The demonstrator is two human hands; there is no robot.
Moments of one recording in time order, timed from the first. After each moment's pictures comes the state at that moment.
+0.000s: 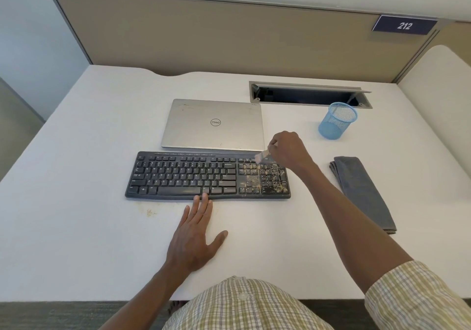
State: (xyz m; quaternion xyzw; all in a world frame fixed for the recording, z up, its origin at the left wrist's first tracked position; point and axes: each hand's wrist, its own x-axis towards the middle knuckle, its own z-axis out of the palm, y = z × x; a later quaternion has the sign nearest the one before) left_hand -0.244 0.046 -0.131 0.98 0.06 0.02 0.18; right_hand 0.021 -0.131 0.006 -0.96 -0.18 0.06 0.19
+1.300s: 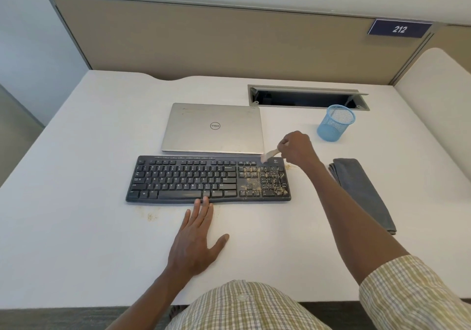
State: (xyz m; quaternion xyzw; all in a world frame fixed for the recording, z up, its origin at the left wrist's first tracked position) left_hand -0.243 0.046 -0.130 0.98 0.06 0.02 0.18; right_hand 0.042 -0.150 0.002 -0.96 -0.13 0.07 0.23
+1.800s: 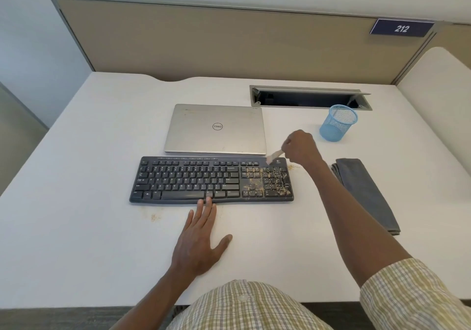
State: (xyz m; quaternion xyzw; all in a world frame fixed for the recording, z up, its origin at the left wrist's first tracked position) left_hand -0.244 0.045 -0.127 0.98 0.06 0.01 0.18; right_hand 0.040 -0.148 0.009 -0.97 -0.09 0.07 0.23
